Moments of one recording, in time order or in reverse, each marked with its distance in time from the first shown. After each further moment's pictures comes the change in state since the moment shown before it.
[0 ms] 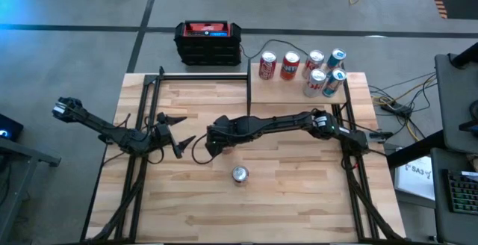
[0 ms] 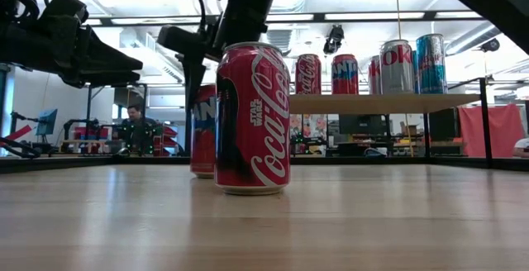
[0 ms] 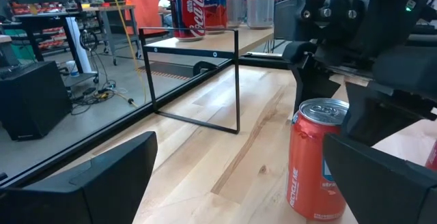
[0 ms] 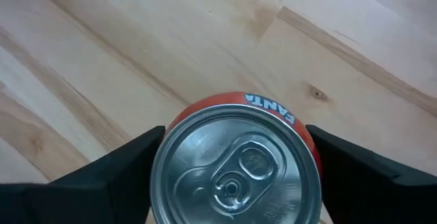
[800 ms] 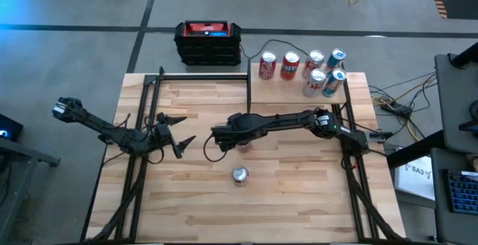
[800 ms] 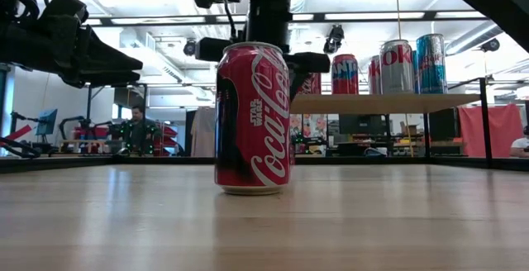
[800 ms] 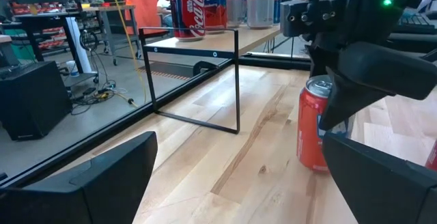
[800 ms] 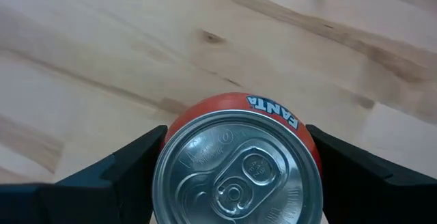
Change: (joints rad) left arm 0.000 0.000 0.000 0.000 0.000 0.000; right arm -0.002 -0.017 0.016 -0.328 -0.004 0.263
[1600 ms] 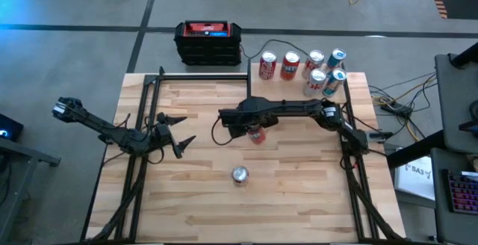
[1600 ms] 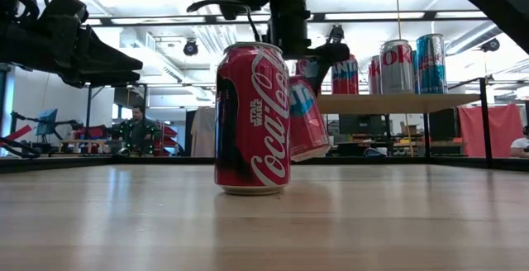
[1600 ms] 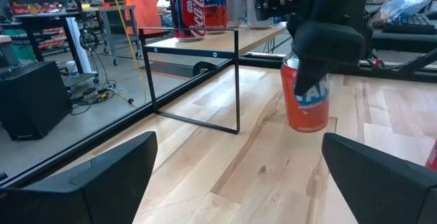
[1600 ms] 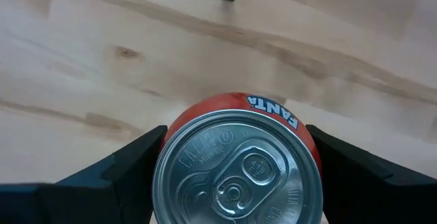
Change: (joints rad) left arm 0.000 0.000 0.000 0.000 0.000 0.000; right arm -0.104 -0.089 -0.041 -0.147 -0.053 -0.021
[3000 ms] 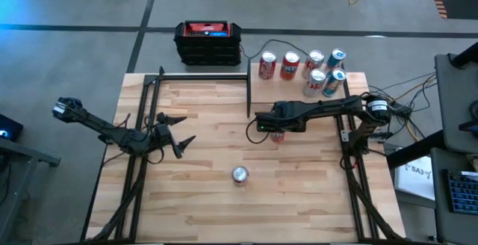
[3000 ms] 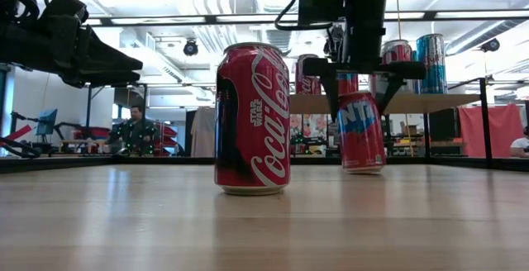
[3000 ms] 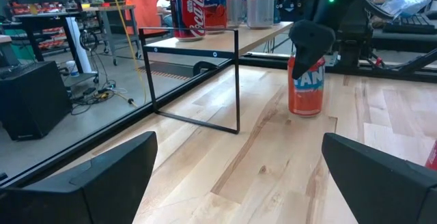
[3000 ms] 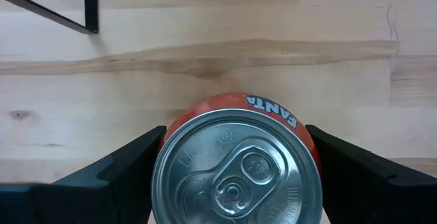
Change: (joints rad) left arm 0.000 0.000 0.000 0.000 0.000 0.000; right arm -0.018 -0.490 -0.835 0.422 0.097 0.305
